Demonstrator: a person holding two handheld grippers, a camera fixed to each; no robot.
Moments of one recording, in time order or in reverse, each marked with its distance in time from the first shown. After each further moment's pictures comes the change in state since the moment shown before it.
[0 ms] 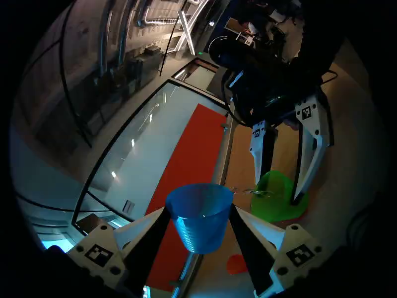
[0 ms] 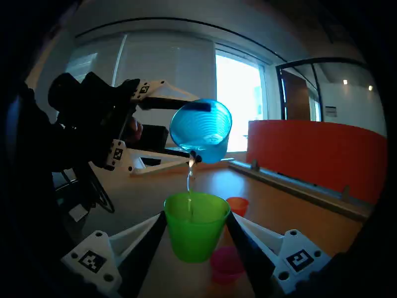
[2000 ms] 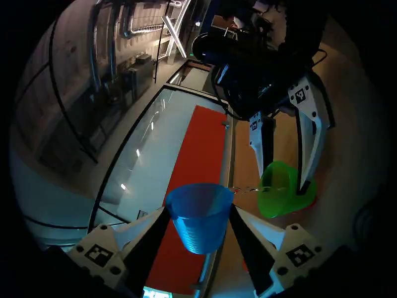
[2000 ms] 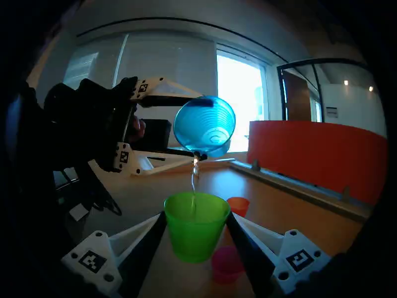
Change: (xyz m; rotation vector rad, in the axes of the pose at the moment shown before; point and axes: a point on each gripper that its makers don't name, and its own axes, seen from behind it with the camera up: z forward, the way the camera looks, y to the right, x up) left arm 0.007 0.002 -0.004 0.038 0.009 0.146; right arm 0.001 -0.002 -0.003 0.006 0.000 -0.006
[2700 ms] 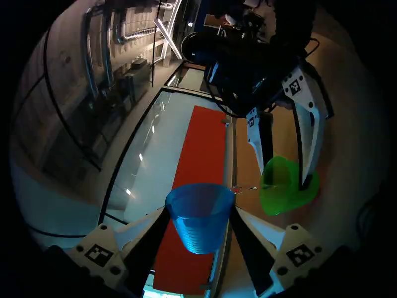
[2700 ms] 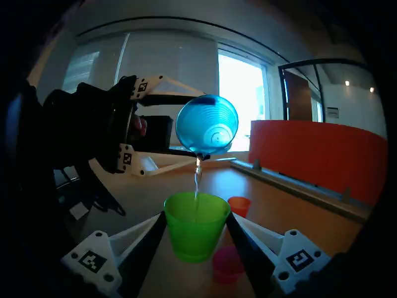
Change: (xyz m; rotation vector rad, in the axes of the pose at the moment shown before) left arm -0.001 -0.004 -0.002 0.019 0.001 0.074; right arm -0.001 -0.002 0.003 0.006 -0.005 -0.005
